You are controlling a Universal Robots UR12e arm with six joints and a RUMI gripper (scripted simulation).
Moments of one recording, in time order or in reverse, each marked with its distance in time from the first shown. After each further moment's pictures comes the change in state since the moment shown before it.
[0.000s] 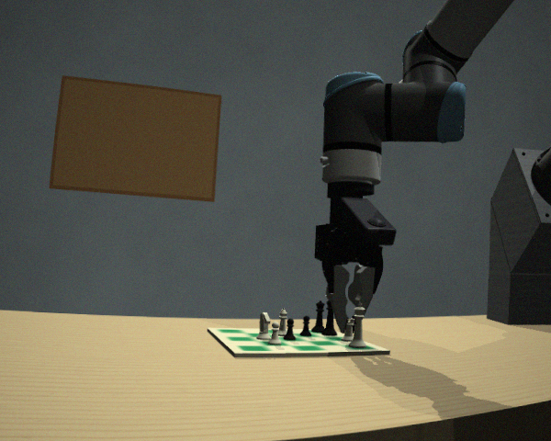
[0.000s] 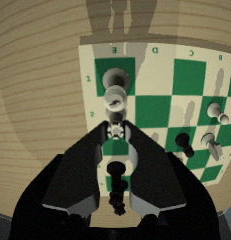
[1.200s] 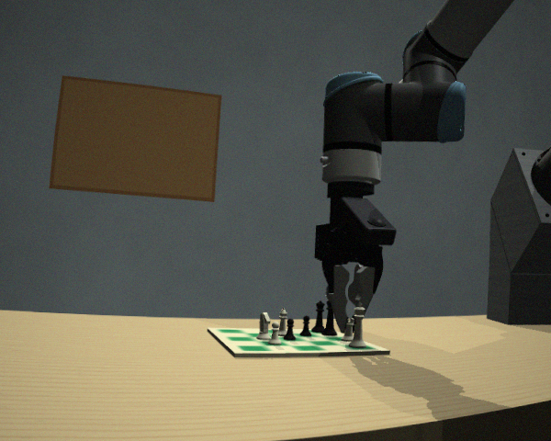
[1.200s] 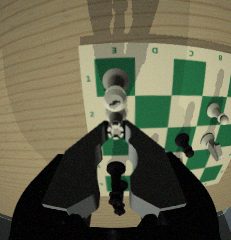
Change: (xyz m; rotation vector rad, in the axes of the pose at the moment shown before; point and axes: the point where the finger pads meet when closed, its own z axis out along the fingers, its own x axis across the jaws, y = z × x) arm 0.000 0.000 0.000 0.000 0.000 0.000
